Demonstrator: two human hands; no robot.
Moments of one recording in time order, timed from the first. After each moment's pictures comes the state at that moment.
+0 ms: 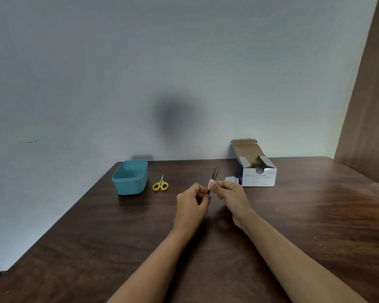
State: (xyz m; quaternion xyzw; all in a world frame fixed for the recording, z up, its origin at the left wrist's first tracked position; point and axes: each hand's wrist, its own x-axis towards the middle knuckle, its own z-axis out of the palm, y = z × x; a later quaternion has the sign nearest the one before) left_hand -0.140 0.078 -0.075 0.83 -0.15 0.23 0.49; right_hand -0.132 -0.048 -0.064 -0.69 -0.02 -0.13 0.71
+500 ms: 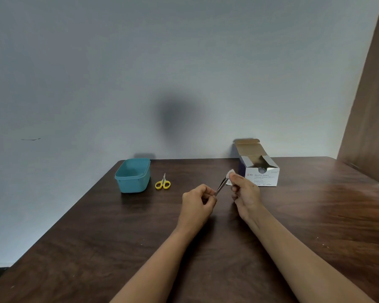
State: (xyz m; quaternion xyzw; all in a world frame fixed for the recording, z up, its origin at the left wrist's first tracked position) left_hand -0.141 0.074 -0.074 0.84 -0.15 0.19 0.48; right_hand -0.117 -0.062 -0.061 -0.50 0.08 -0.14 0.85
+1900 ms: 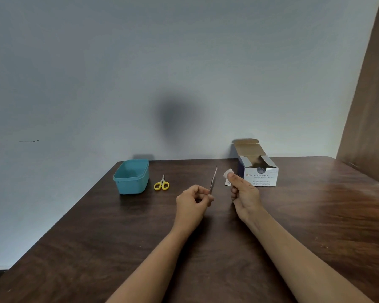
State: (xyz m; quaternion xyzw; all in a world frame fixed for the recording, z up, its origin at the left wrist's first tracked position) left_hand -0.135 0.080 -0.079 0.80 -0.11 0.15 0.57; right_hand -0.115 -0.064 -0.066 -0.45 0.08 -0.13 0.88
